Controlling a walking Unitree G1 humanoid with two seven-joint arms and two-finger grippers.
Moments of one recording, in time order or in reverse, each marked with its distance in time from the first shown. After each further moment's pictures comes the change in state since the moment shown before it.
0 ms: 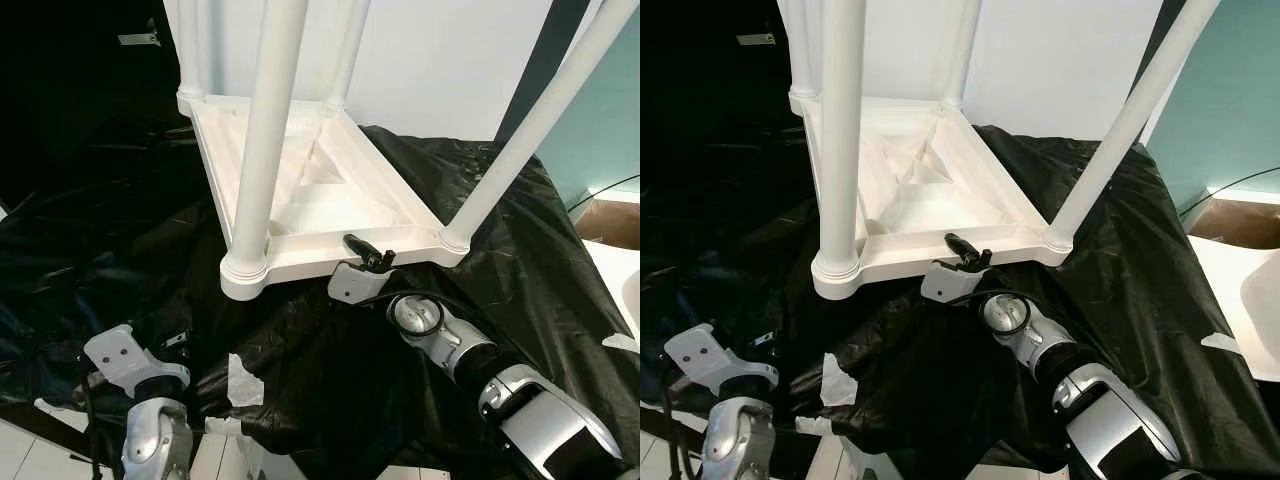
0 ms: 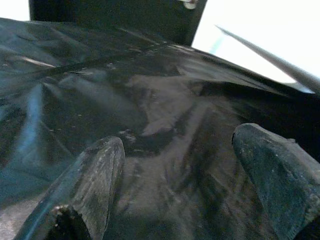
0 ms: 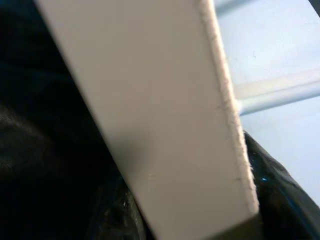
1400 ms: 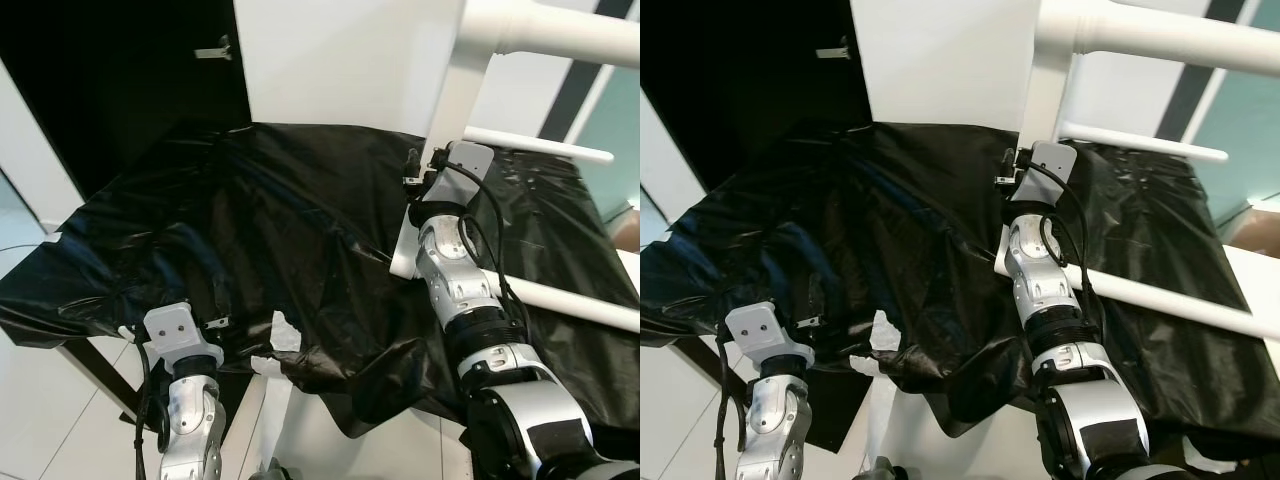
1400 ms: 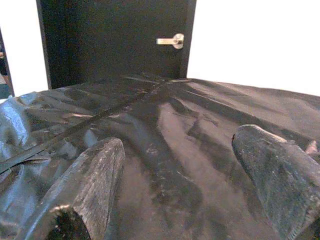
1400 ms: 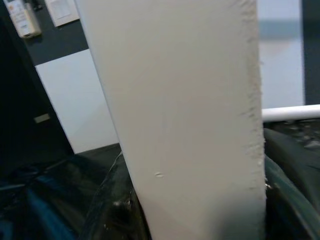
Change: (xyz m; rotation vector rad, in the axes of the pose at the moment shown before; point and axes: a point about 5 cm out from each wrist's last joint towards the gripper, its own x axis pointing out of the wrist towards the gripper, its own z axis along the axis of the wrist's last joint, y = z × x) left arm 0.009 -0.037 -0.013 0.153 -0.059 -0.137; right arm -0.001 -0.121 -0.021 1.036 0.133 -0.800
